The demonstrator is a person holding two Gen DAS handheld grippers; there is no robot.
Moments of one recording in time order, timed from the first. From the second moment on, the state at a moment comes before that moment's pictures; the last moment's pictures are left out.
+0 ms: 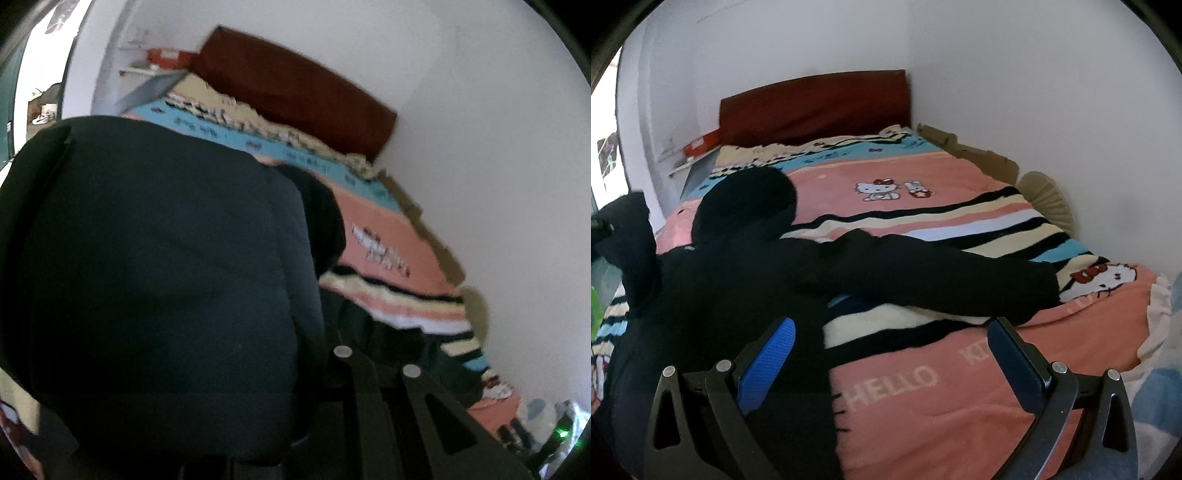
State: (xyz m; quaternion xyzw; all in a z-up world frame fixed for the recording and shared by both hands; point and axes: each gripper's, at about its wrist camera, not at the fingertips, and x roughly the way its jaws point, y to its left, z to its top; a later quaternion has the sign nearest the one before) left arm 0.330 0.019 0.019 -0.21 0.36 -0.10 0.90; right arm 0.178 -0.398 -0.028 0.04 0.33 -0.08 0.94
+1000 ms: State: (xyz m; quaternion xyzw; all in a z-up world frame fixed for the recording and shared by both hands) left arm 0.343 -0.081 -0.106 -0.12 0.48 -0.16 0.86; right arm 0.205 -0.471 -0.077 0.11 0.36 -0.13 0.92
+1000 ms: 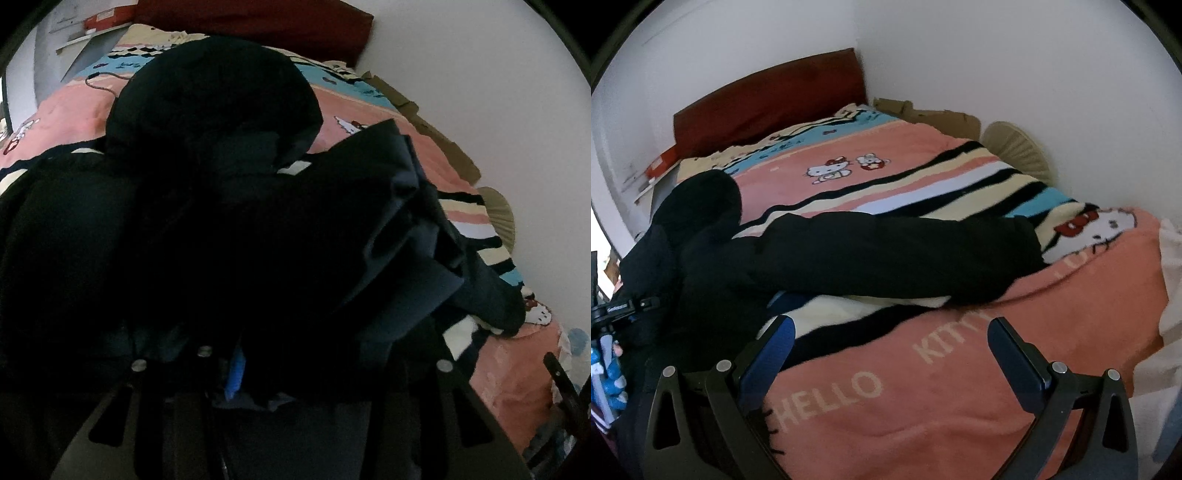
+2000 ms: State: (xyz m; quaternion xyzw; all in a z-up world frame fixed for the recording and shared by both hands) left arm 0.306 -0.035 -0.087 -0.18 0.46 -0.22 0.84; right arm 0.273 -0.584 -0.157 0.36 0.38 -0.20 0.83
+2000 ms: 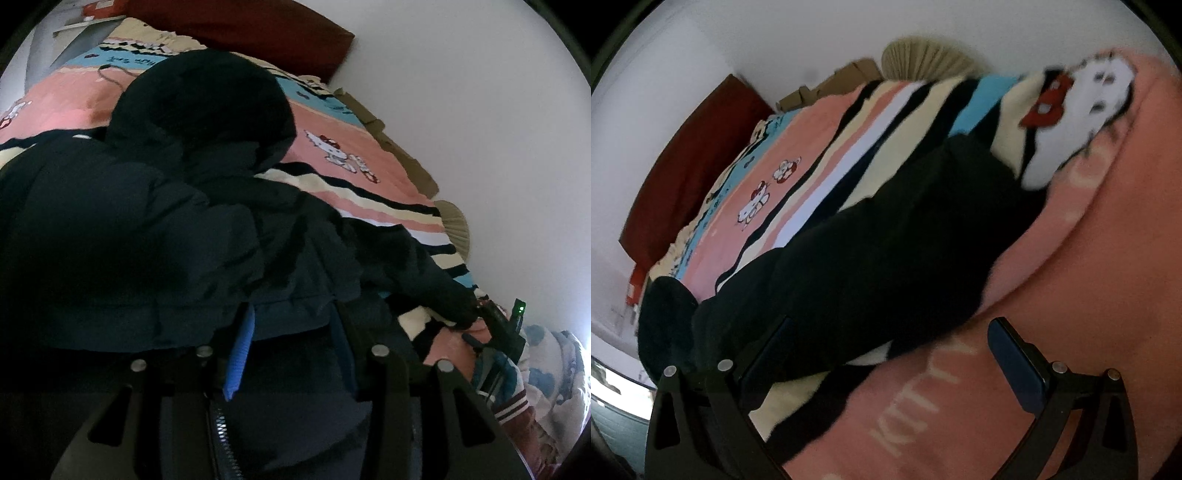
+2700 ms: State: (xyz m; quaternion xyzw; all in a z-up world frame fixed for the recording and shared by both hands) left arm 0.288 0.007 -0.097 -0.19 0.45 -0.19 0.85; right arm 0.301 -0.633 -0.184 0.44 0.33 -0.24 0.80
